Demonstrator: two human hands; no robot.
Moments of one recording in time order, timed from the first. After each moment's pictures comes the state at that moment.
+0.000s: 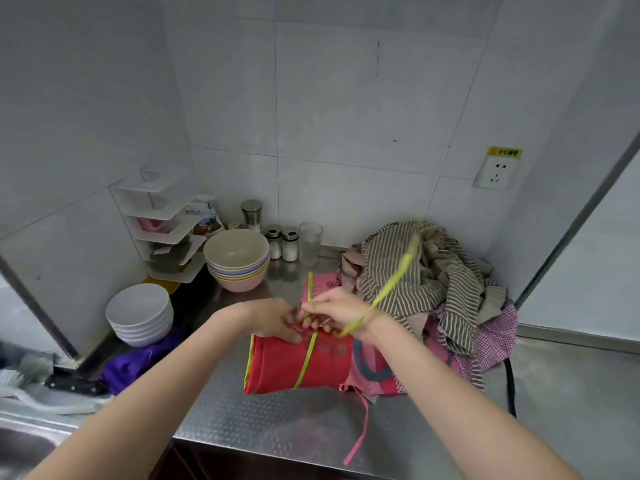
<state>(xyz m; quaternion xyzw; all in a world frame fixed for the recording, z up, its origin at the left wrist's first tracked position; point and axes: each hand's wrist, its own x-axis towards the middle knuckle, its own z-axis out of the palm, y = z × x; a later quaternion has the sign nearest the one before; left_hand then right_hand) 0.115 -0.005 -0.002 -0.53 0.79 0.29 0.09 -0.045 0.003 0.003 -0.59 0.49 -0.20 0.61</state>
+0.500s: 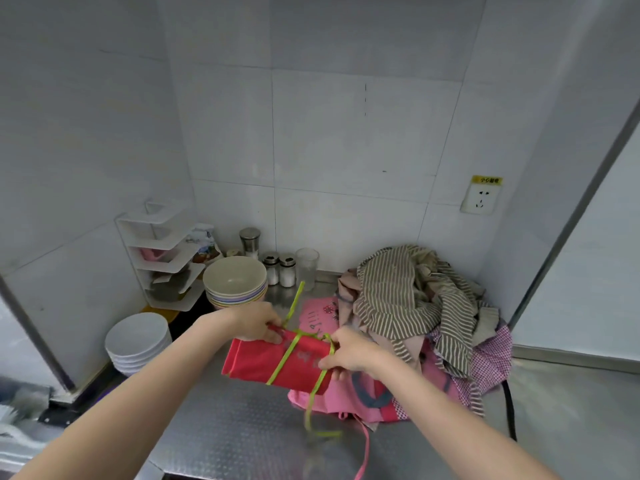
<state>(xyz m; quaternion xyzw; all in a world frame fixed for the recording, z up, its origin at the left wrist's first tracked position) 0.142 -0.017 0.029 -0.53 0.82 0.21 0.10 -0.060 0.016 0.001 -0.65 0.60 -0.07 0.47</state>
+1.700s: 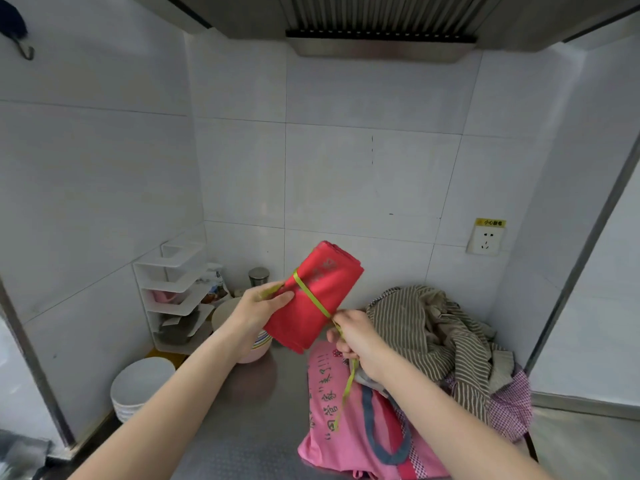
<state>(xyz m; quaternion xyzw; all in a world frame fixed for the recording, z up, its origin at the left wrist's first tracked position) 0.142 -0.011 0.089 -0.47 0.50 0.51 -0.52 -0.029 -0.019 0.058 -0.52 0.57 -0.38 0.50</state>
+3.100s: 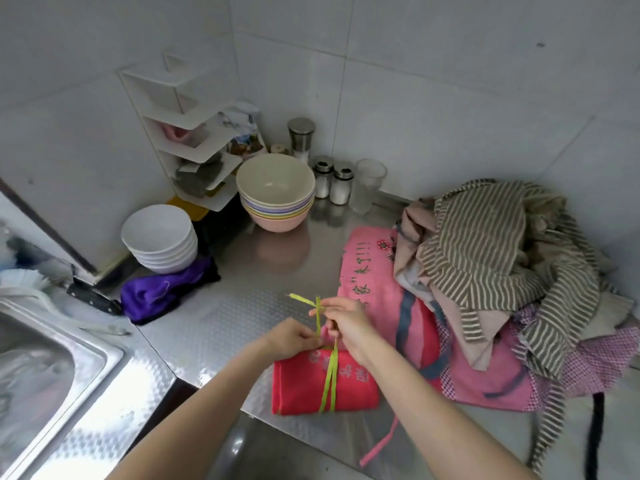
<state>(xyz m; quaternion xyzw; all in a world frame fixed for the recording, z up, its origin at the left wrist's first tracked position) 0.126 -0.015 -0.192 -0.64 0.57 0.50 -0.12 0.000 -0.050 -0.160 -0.42 0.58 -0.26 0.65</state>
